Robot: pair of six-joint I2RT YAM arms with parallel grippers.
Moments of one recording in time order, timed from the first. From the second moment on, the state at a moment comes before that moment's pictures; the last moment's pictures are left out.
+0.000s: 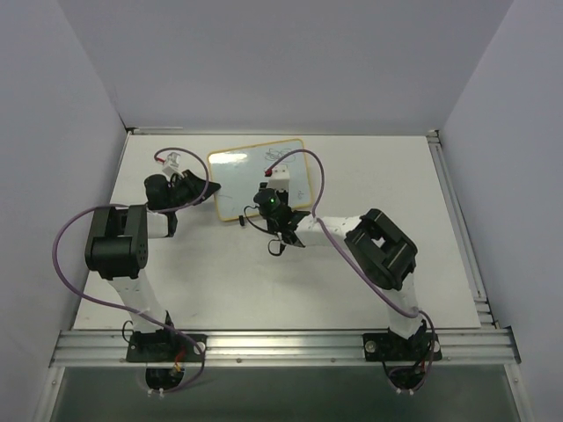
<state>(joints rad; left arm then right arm) 0.03 1.88 0.79 0.86 0.64 -0.71 0.86 2.03 1.23 0.30 0.68 0.43</state>
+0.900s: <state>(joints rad) 0.03 1.88 0.81 0.86 0.64 -0.70 0.66 1.91 1.03 0.40 0.65 0.49</state>
